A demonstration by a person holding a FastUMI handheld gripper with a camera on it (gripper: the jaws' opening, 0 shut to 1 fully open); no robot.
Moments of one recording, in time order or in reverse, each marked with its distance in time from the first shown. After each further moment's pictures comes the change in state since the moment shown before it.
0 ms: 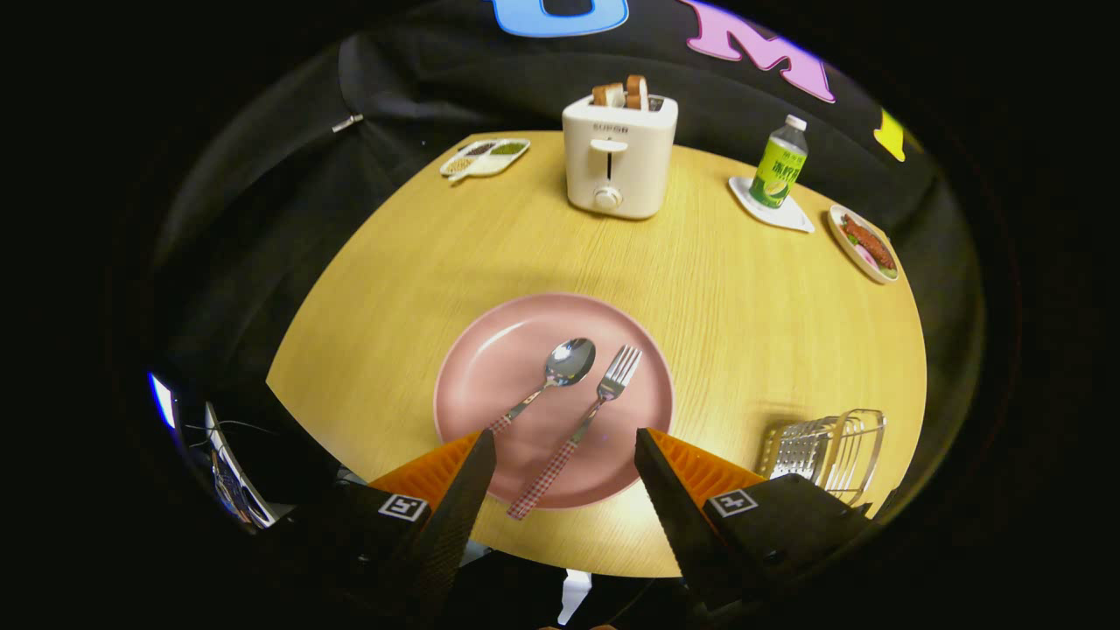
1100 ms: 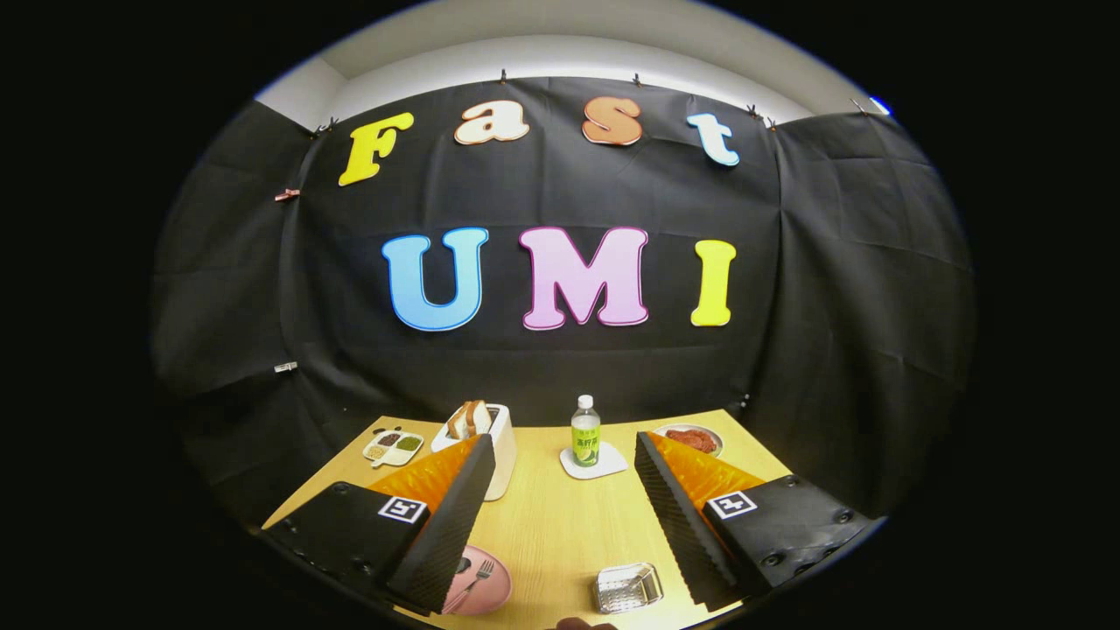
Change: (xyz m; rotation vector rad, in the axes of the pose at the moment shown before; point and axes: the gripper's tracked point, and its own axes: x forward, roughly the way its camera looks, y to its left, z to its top) arm -0.268 -0.143 0.152 0.186 -0.977 -0.290
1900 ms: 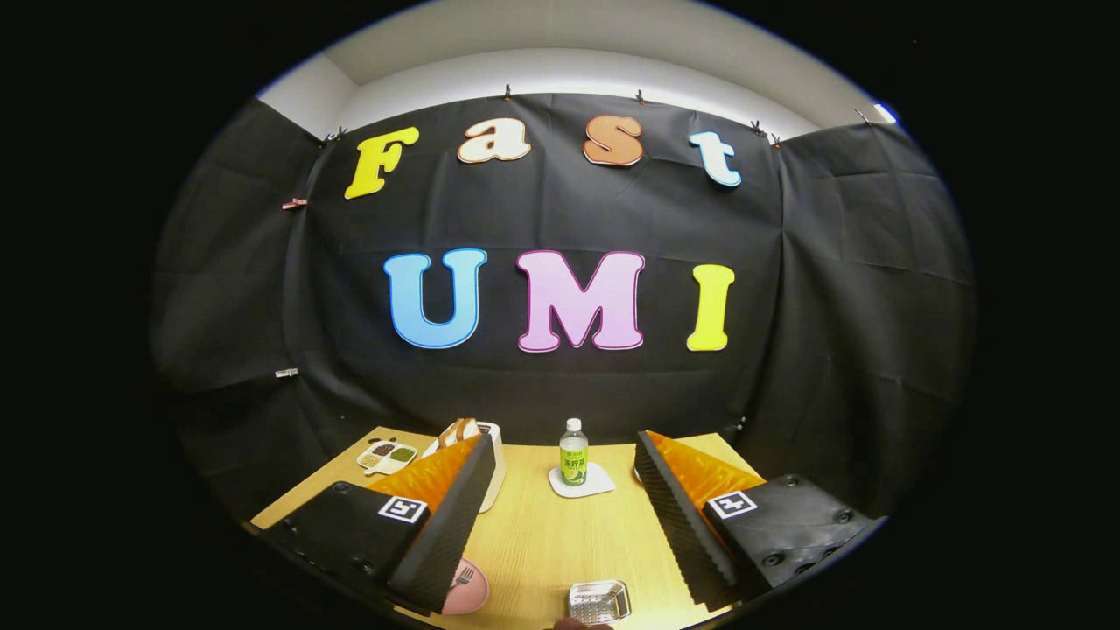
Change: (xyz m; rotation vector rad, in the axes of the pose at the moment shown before) arm -0.011 -0.025 0.036 -0.037 -0.094 0.012
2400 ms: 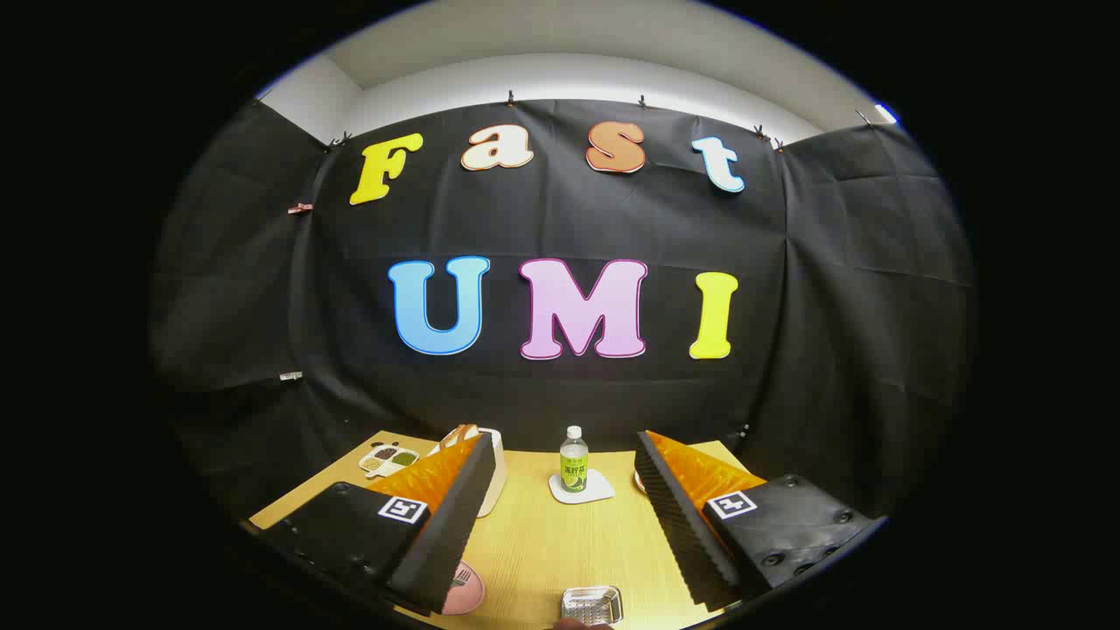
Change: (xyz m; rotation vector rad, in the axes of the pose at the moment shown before) arm 0.003 -0.010 0.009 -0.006 -0.025 0.020
